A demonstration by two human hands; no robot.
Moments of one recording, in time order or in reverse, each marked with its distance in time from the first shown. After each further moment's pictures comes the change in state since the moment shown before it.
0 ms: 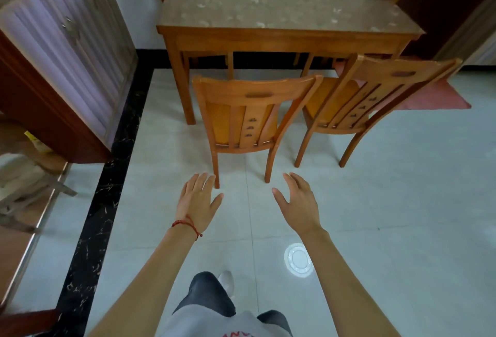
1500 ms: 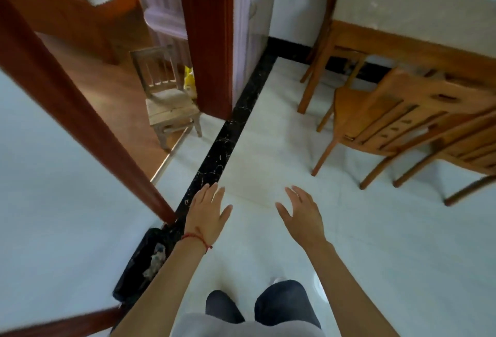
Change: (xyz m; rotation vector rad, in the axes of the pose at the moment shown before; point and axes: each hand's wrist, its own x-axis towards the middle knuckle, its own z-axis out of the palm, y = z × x) left_hand -0.344 -0.339 -0.067 -0.141 0.139 -0.351; right_hand -0.247 -0.297 0.233 -0.164 -0.265 -0.386
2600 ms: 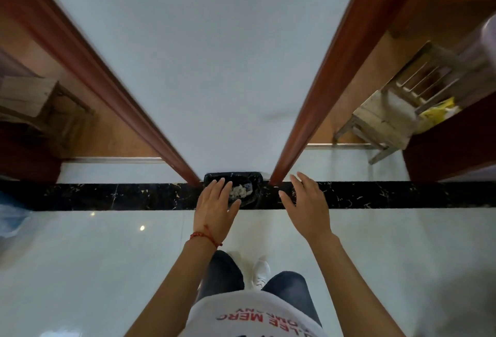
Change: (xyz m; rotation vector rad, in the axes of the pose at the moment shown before) left_hand -0.084 -0.105 0.023 -0.183 0.484 -1.152; right_hand 0.123 -0.214 0.142 -0.153 -0.450 -1.106
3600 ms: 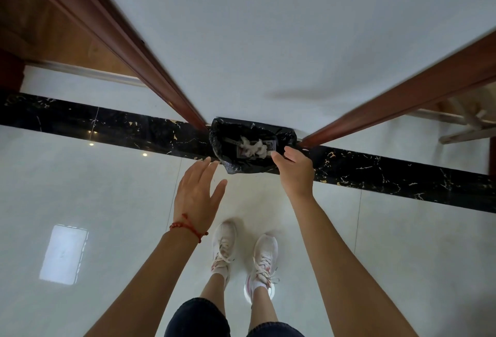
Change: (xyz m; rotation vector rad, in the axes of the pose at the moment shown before) left_hand 0.061 -0.163 0.188 -0.096 0.053 -0.232; right_hand 0.121 0.018 0.273 0.623 -0.265 0.538
